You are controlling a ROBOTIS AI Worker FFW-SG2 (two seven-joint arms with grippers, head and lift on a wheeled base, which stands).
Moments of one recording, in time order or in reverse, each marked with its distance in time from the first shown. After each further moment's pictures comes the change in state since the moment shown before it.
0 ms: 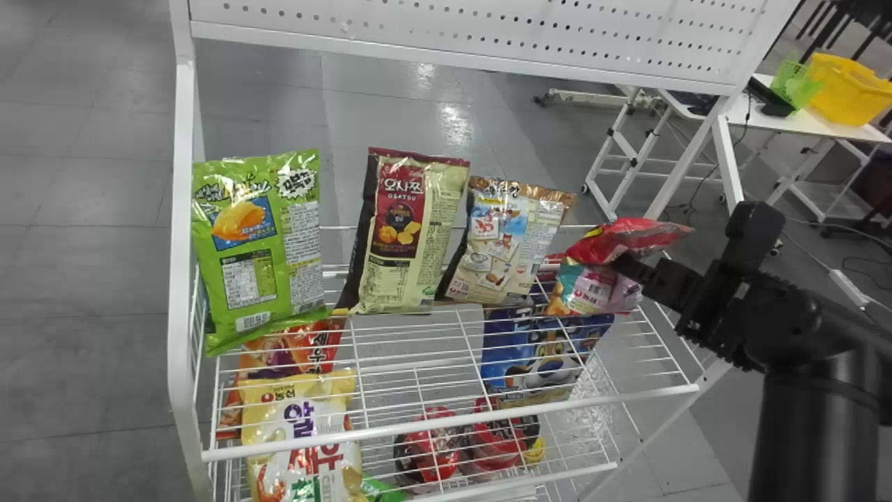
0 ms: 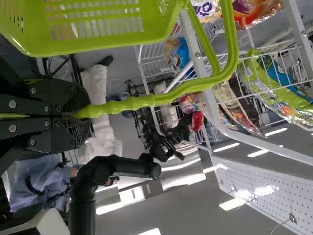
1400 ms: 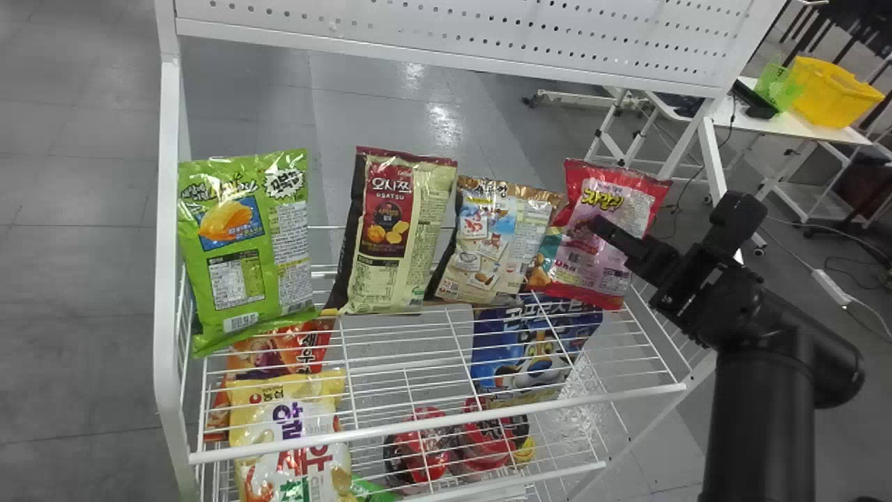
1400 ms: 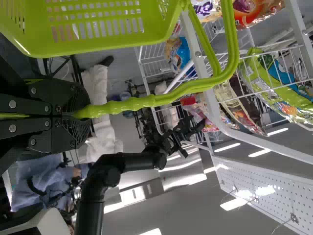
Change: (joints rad) left arm 0.003 -0.003 0.003 -0.012 -0.005 0.006 0.000; right arm -0.138 -0.005 -0.023 0.357 0.044 -0.387 0.135
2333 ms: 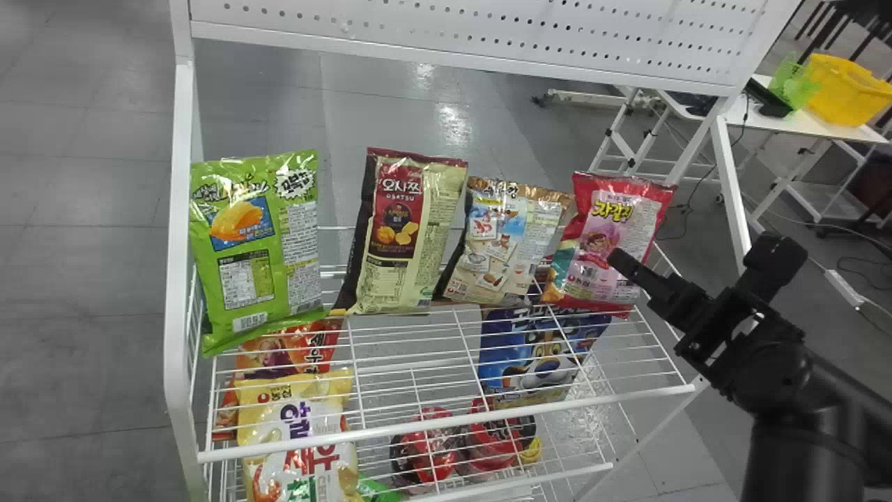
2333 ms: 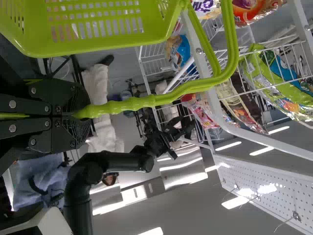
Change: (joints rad) left arm 0.003 -0.006 0.000 -0.014 -0.002 0.001 0.000; right arm 0.190 0.068 -0.076 -0.303 -0.059 0.115 -0.009
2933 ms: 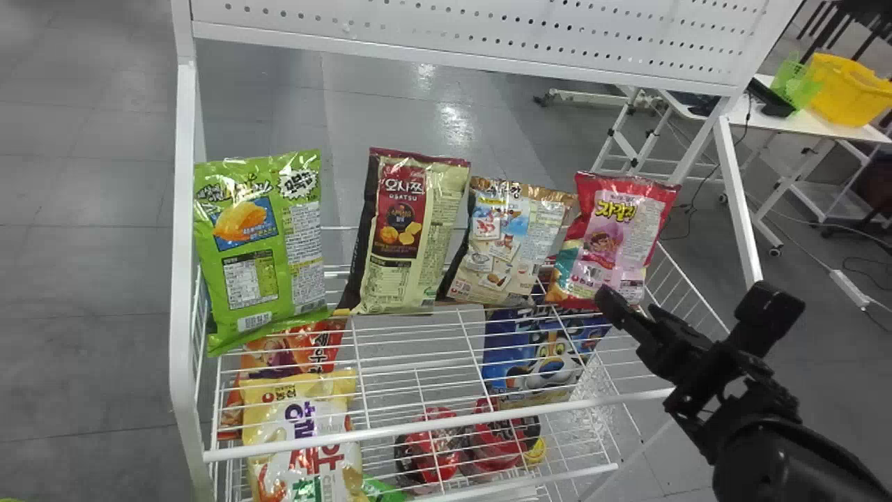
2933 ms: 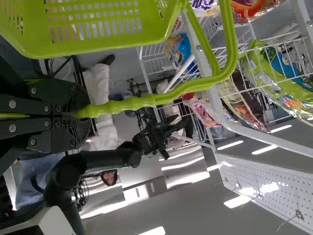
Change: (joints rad) left arm 0.000 -0.002 -0.002 -0.015 -0.003 0.005 0.000; right arm 0.236 0.107 0.057 -0.129 -0.008 -0.241 0.041
